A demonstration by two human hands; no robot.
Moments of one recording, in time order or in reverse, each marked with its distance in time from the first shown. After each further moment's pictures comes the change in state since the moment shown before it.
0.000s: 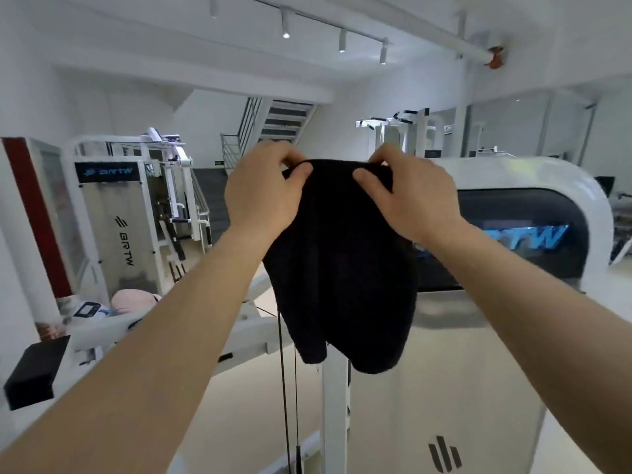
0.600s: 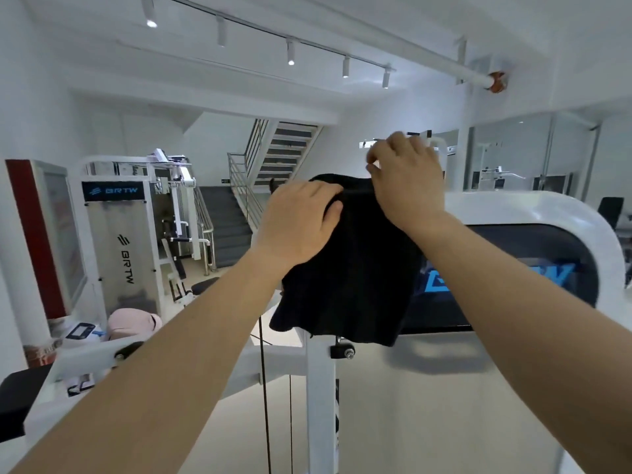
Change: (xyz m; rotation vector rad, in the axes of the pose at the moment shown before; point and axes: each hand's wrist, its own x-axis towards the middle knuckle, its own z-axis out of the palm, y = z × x) left_hand 0.032 -0.009 0.087 0.265 -0.121 0.446; right_hand 0.085 0.070 0.047 -0.280 0.187 -0.115
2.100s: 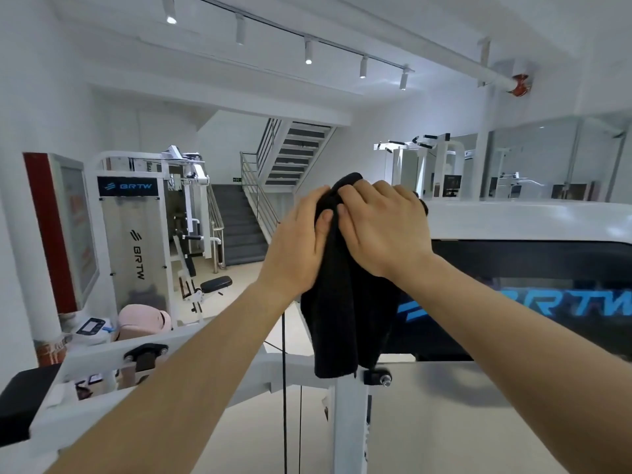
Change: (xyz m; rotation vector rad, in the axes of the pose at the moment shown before) left_hand -0.038 -0.043 0.017 -0.485 0.100 -0.213; right_hand -0.025 -0.082 0.024 -0.017 0.042 -0.244
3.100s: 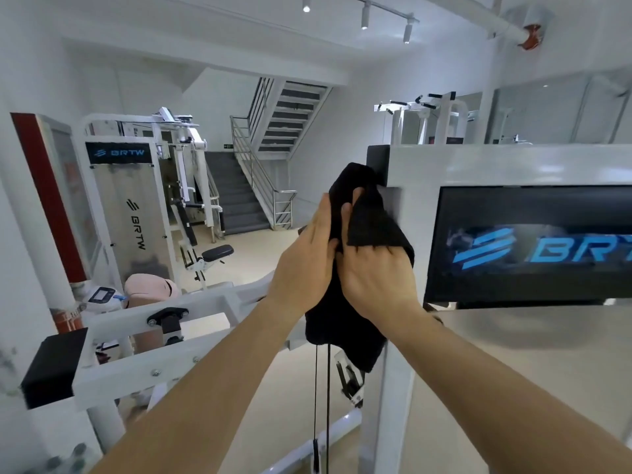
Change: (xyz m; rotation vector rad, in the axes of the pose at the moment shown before) left_hand -0.095 -0.060 -0.024 0.139 -0.224 -0.150; right_hand -0.082 -0.127 0.042 -0.187 -0.427 0.107
